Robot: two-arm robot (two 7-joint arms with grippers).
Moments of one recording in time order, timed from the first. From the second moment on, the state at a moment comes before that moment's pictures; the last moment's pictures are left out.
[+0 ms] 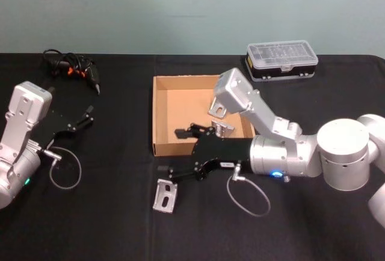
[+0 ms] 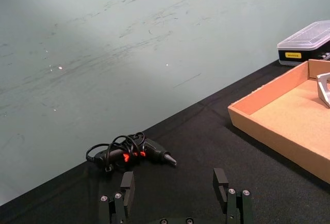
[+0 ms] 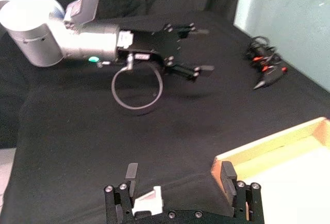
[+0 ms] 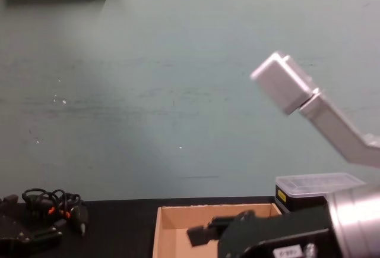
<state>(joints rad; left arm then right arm) -0.20 0.60 0.45 -1.41 -0.25 -0.12 0.03 0.48 0.50 -0.70 -1.52 0.35 0.26 0.67</state>
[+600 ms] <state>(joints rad) -0.20 0.60 0.45 -1.41 -0.25 -0.12 0.03 0.52 0.46 -0.81 -1.43 0.29 0.29 0.72</state>
